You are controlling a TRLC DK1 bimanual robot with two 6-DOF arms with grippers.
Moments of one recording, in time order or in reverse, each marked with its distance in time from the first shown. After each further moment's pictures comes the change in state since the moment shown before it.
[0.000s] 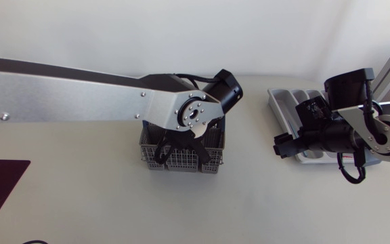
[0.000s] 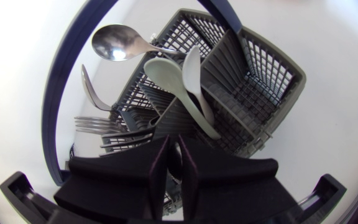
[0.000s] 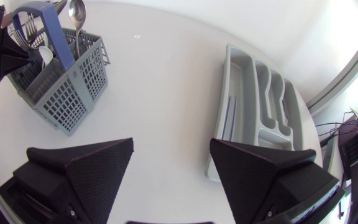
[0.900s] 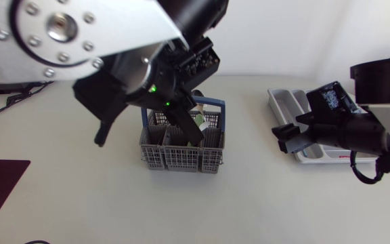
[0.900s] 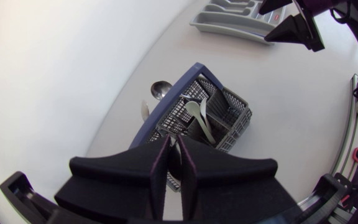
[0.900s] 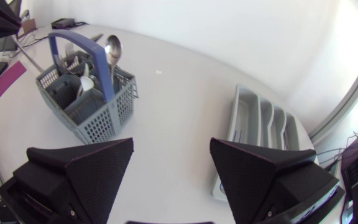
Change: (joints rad) left arm -0.077 -0.397 0.017 -0.138 0.090 0.073; right arm 0.057 -0.204 -0.005 -0.015 -0.096 -0.035
